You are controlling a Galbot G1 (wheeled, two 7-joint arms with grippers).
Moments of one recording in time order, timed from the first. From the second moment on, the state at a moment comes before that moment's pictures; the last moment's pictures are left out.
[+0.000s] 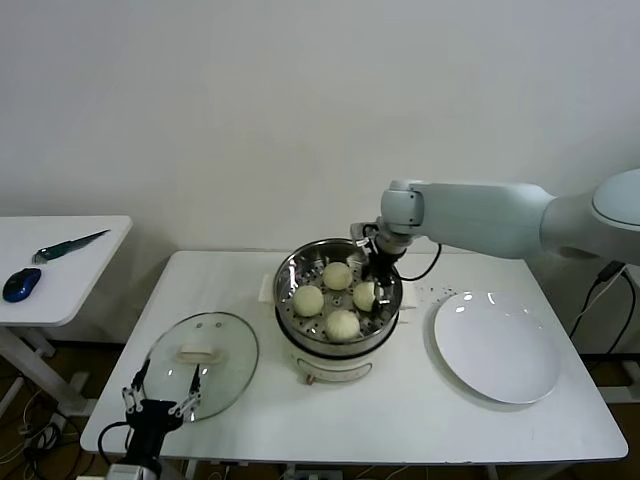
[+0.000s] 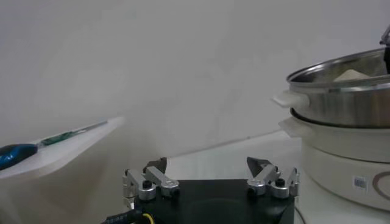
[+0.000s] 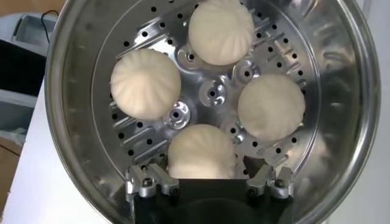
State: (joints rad) left arm 1.76 -1.48 -0.70 -2.09 0.09 -0.02 0.03; right arm 0.70 1.19 -1.70 1.15 0.73 -0.32 -0.95
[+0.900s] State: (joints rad) left arm 1.73 -1.48 -0.70 -2.10 0.16 0.00 0.03; right arm 0.50 0.79 -1.33 1.31 0.88 0.02 -0.55
